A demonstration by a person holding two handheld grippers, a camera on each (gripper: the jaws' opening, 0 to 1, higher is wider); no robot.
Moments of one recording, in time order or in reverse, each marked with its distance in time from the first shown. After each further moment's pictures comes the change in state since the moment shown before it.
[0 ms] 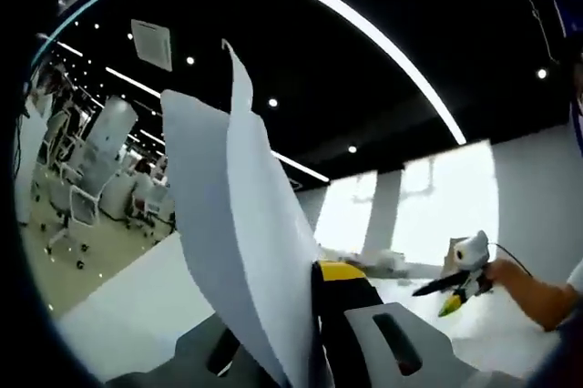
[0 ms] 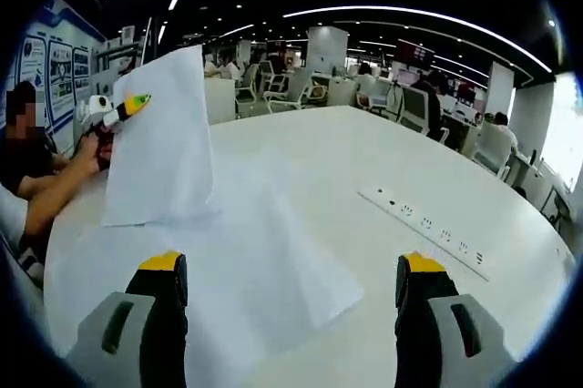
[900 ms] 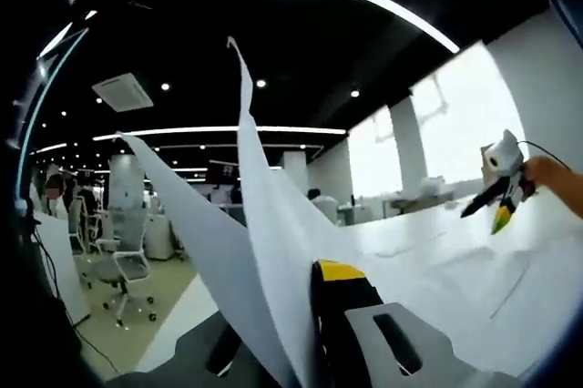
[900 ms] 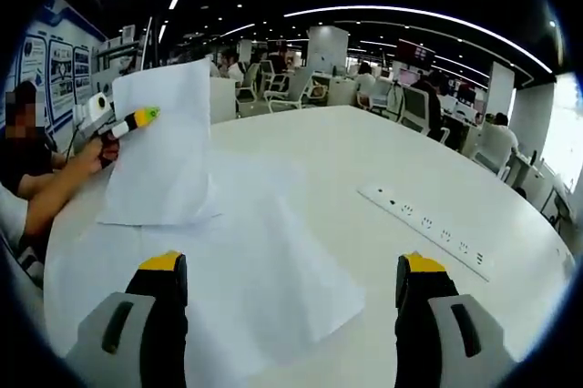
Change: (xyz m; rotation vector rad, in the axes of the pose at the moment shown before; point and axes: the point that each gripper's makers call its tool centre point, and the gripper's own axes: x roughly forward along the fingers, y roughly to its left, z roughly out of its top) left arm -0.004 0.021 -0.025 0.387 0.191 0.118; right arm 0.000 0.000 0.000 -0.003 0.003 0.003
